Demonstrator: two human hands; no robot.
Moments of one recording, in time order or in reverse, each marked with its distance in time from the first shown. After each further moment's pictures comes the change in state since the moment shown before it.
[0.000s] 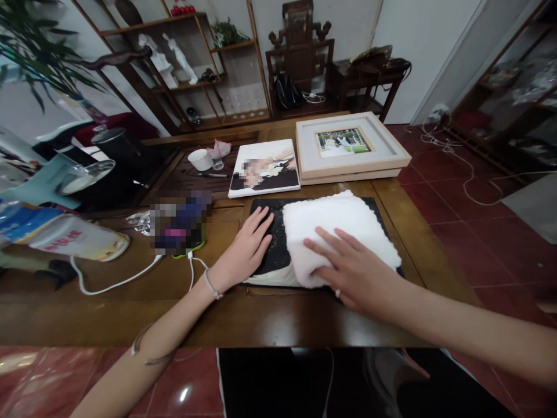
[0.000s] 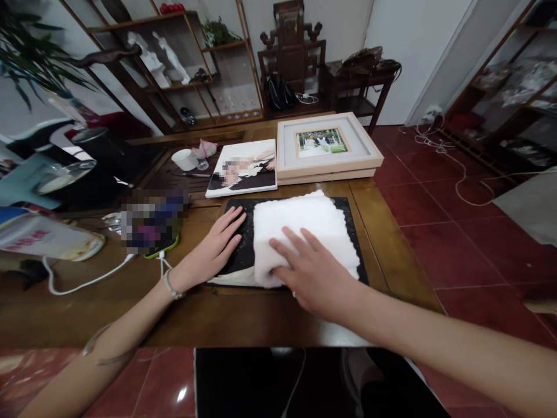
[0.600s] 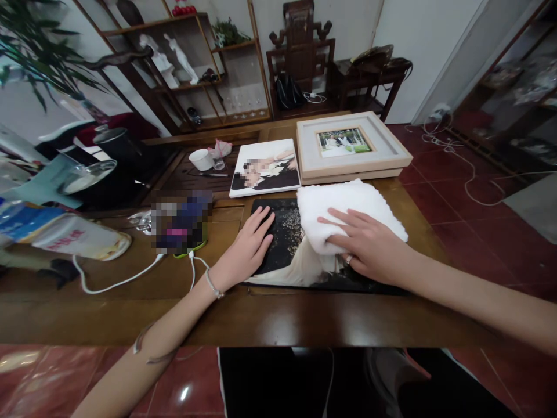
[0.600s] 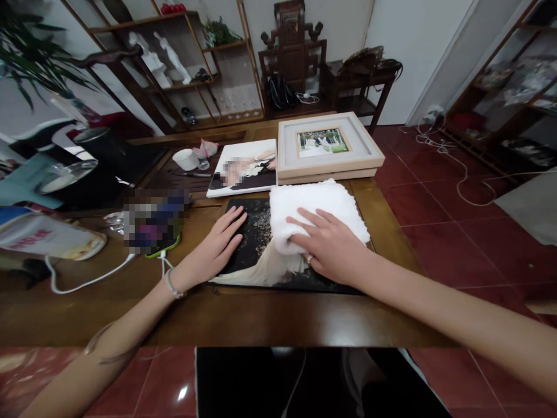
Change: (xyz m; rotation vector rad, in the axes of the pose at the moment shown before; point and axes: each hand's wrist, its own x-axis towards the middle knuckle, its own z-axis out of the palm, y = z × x) left_hand 0.000 0.001 -0.001 0.009 -0.008 -0.008; right_hand 0.001 0.045 -0.003 -0.055 0.038 0.076
